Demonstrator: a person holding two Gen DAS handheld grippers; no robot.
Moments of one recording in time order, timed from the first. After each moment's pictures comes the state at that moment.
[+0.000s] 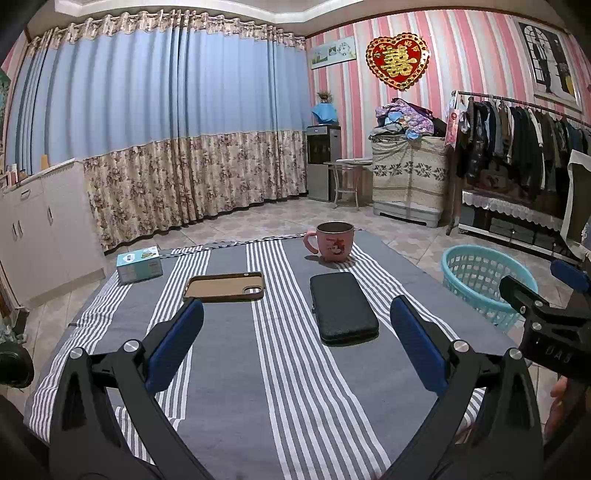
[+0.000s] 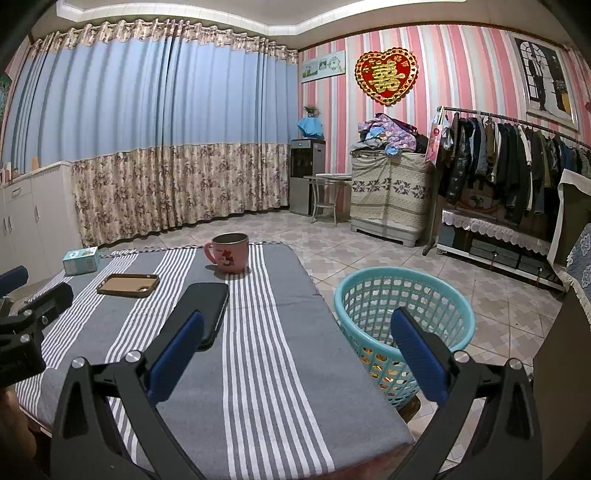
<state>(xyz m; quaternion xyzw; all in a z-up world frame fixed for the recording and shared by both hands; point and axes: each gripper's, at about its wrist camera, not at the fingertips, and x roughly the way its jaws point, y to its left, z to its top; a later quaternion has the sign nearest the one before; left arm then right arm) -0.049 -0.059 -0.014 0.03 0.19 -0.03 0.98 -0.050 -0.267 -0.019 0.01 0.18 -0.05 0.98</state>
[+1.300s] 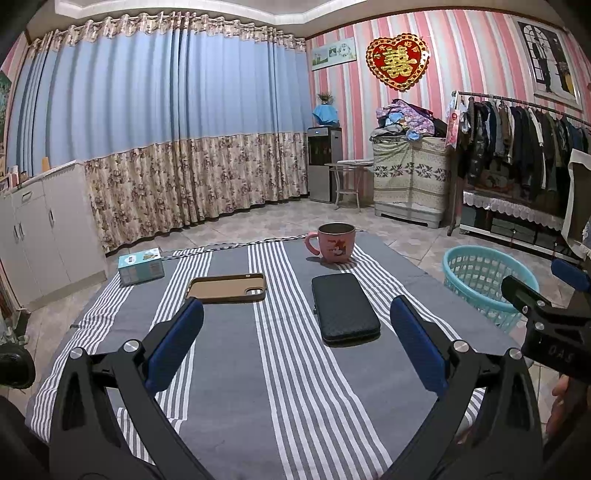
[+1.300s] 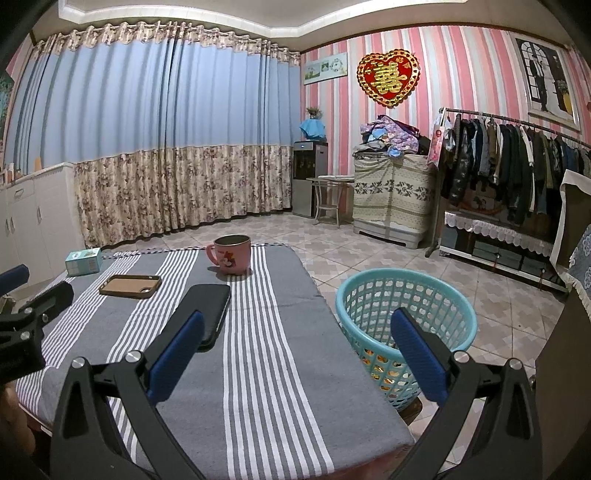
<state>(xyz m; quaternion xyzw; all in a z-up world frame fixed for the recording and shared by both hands) -0.041 -0.057 -0.013 0.03 0.19 -0.03 0.98 -0.053 -0.269 -0.022 0.01 0.17 -0.05 0.98</state>
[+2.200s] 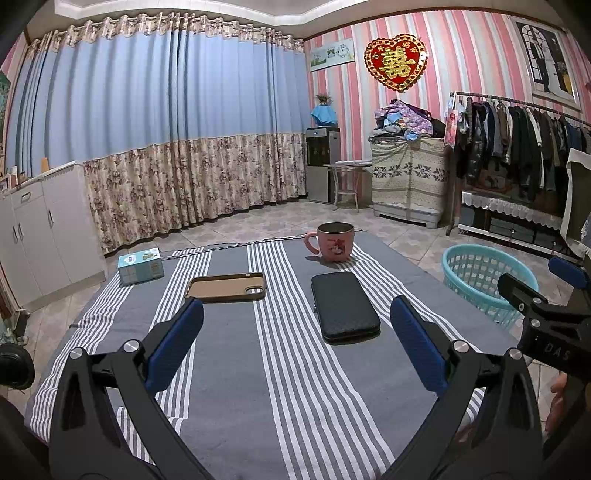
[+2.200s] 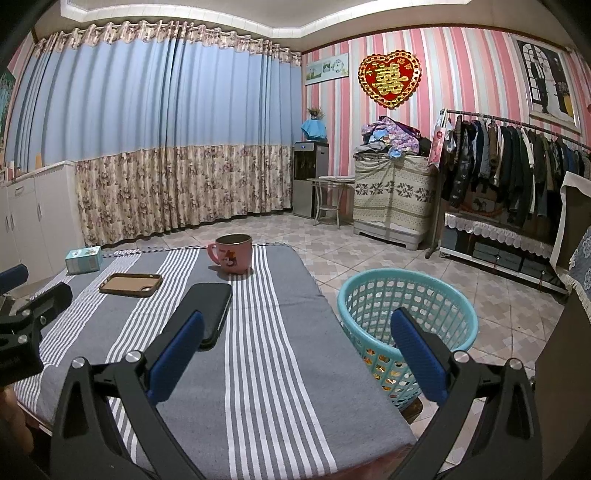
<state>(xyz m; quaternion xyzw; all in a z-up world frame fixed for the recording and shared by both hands) -0.049 -0.051 -0.014 0.03 0.18 -0.03 0.98 -0.050 -0.263 -0.024 0.01 0.17 -0.05 0.98</state>
